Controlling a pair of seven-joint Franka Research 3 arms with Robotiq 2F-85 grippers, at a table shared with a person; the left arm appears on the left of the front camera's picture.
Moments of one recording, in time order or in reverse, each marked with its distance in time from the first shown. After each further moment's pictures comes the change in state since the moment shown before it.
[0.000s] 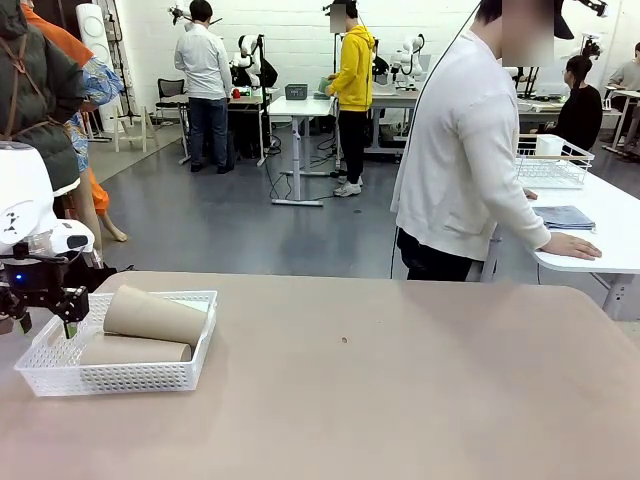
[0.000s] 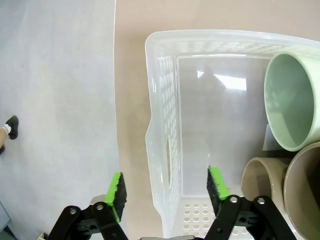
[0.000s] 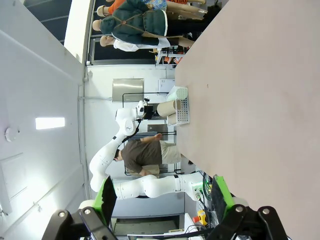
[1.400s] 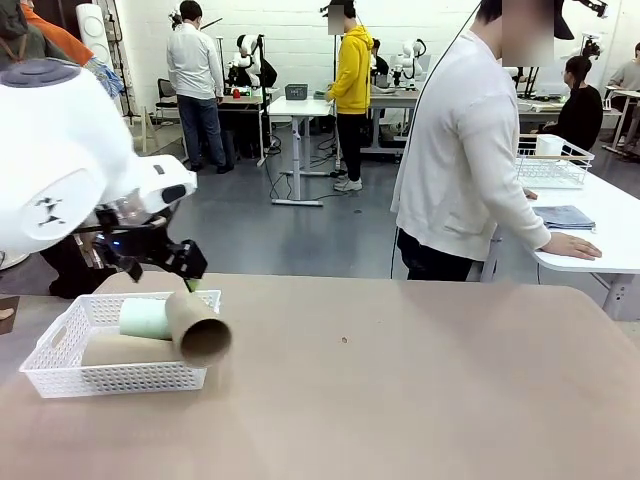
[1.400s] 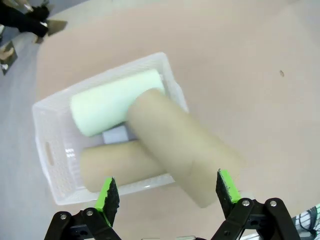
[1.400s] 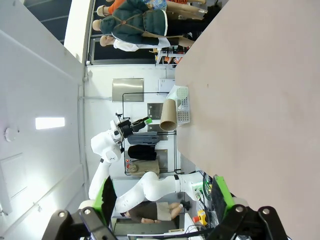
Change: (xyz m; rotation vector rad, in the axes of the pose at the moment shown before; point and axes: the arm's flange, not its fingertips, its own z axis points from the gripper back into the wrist) left arm -0.108 -0.213 0.156 -0.124 -0.392 -0.184; right arm 0.000 0.000 0.000 0.000 0.001 0.000
